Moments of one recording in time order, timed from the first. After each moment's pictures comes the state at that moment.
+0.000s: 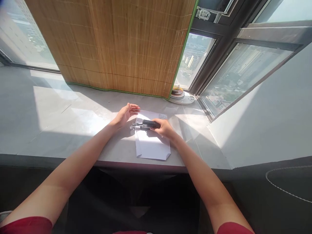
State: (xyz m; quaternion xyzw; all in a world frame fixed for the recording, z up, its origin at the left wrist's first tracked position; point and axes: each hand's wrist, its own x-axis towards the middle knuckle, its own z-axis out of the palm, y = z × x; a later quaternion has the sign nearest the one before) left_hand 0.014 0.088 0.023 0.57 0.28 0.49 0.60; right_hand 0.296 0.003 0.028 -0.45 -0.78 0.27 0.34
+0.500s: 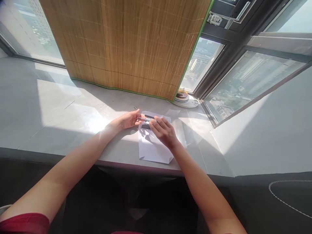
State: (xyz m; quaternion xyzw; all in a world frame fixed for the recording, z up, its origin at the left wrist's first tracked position) left_hand 0.013 0.080 0.034 0.42 0.32 0.29 0.80; right_hand 0.267 -0.020 0.042 -0.35 -0.86 -0.21 0.30
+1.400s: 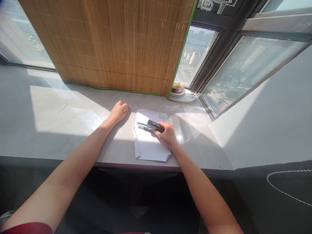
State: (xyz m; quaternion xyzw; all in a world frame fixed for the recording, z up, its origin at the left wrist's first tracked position) left_hand -0.019 0.127 -0.002 0.78 0.54 0.31 0.11; right_hand 0.292 -0.038 0.018 -0.57 -0.67 0.23 0.41
